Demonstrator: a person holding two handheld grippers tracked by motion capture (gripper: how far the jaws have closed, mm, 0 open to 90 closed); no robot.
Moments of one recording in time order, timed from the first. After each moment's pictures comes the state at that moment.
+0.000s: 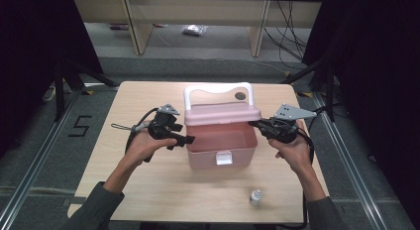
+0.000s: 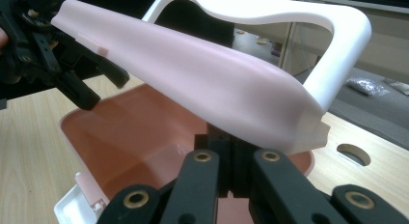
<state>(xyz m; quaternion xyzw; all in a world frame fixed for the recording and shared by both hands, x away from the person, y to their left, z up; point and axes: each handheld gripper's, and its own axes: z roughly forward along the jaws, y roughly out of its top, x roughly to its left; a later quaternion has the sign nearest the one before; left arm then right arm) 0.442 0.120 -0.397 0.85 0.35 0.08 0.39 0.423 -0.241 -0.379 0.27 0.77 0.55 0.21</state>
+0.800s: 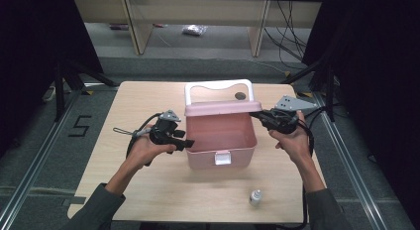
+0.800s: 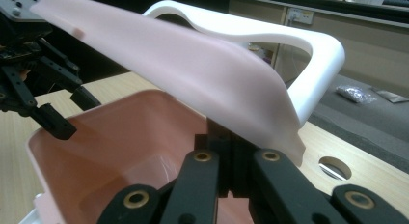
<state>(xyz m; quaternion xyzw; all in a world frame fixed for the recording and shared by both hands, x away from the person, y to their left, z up) 0.436 0.120 -0.409 0.86 0.32 0.07 0.40 0.444 -0.244 -0.370 0.27 0.76 0.55 0.21</state>
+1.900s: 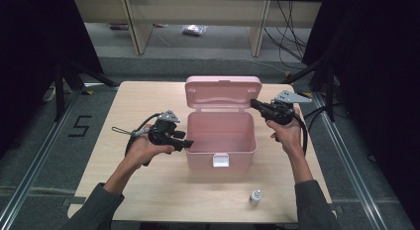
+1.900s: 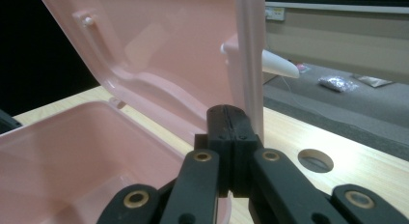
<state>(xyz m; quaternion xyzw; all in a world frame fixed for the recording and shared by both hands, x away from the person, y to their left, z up) 0.435 0.123 -0.409 0.86 0.31 0.07 0.40 0.493 -0.254 -0.401 0.32 0.72 0.57 0.22</state>
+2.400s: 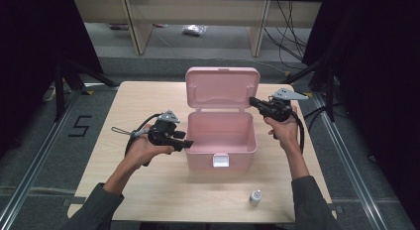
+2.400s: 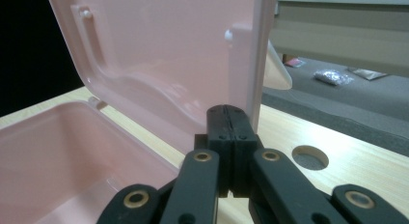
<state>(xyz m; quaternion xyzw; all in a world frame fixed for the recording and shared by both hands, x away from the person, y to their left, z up) 0.433 0.122 -0.410 0.86 0.31 0.07 0.41 0.509 -0.253 -0.407 0.33 0.73 0.56 0.22</state>
